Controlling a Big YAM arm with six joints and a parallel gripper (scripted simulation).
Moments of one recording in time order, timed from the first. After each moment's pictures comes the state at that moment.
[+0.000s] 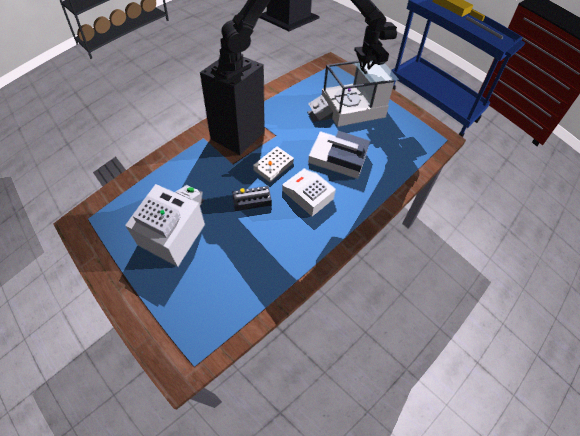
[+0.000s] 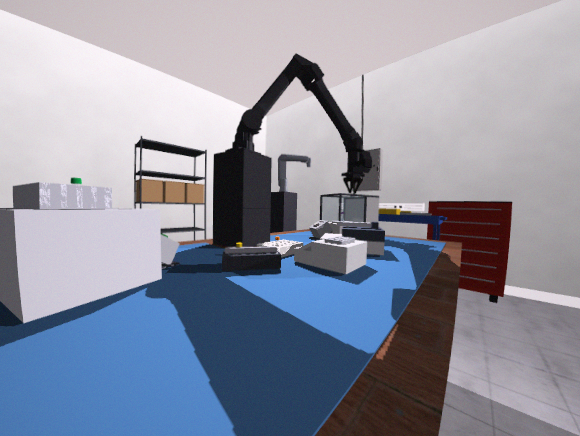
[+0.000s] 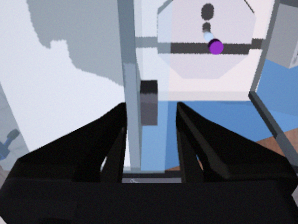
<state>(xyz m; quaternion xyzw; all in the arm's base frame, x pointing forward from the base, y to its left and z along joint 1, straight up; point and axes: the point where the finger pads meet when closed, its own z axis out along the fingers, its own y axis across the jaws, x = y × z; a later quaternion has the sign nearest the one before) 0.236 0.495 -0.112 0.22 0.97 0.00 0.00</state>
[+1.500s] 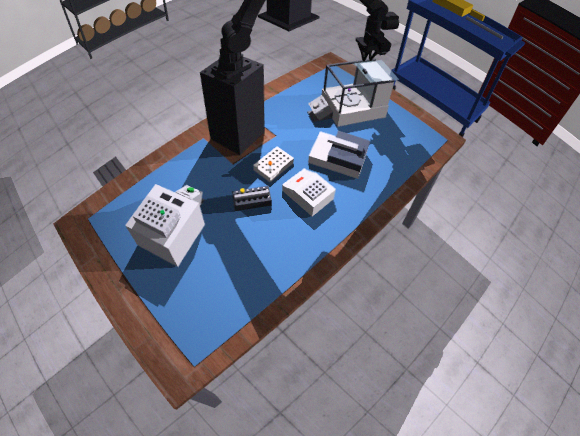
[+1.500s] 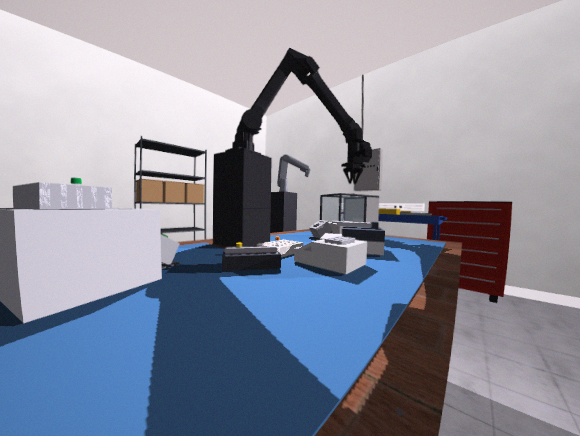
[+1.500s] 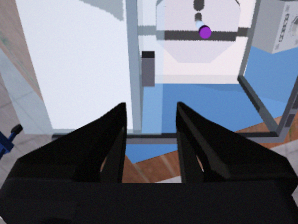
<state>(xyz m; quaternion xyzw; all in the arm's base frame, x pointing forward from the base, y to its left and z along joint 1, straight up) 0.235 0.494 -0.064 0.22 0.97 0.00 0.00</state>
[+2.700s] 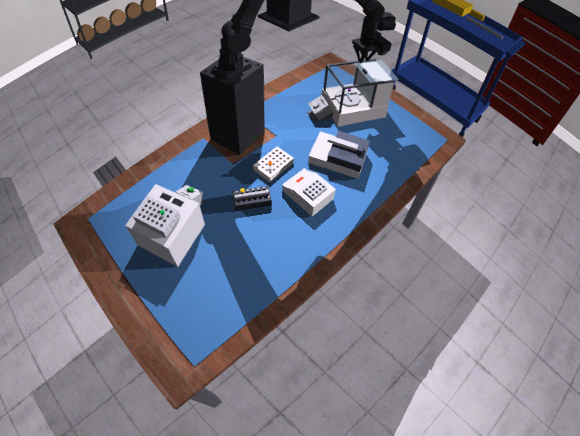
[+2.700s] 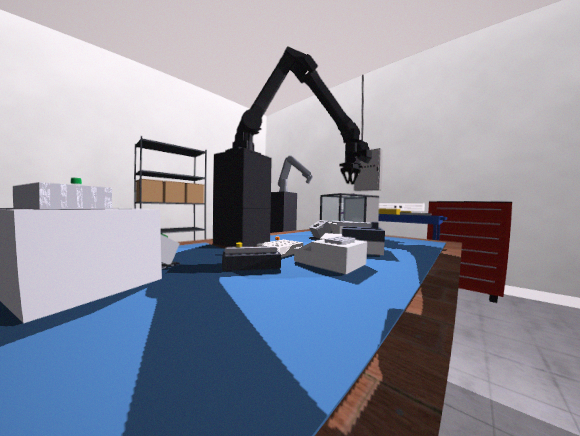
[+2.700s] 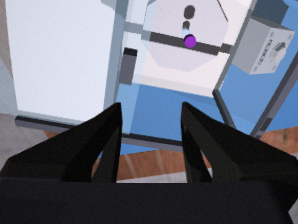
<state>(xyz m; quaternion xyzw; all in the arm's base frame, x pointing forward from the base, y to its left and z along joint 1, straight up) 0.229 0.480 -0.067 0.12 0.99 0.00 0.00</state>
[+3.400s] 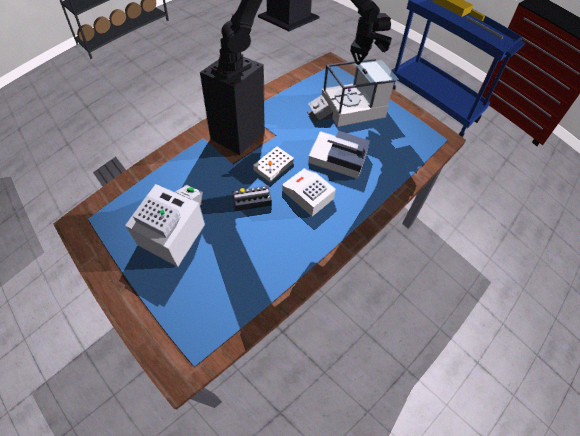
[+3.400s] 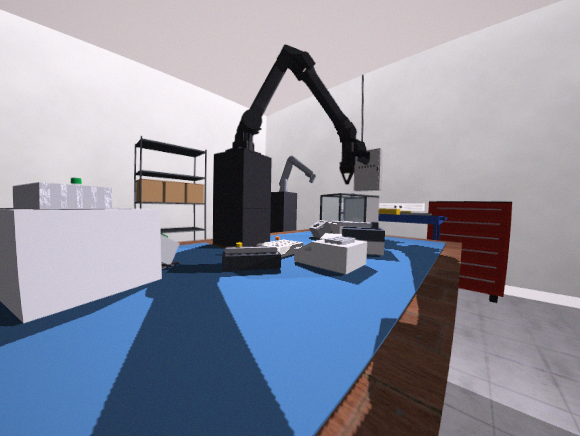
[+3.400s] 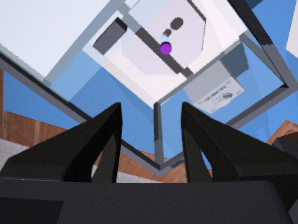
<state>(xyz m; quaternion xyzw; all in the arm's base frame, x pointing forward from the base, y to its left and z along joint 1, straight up) 0.220 0.460 -0.068 -0.17 0.98 0.00 0.00</state>
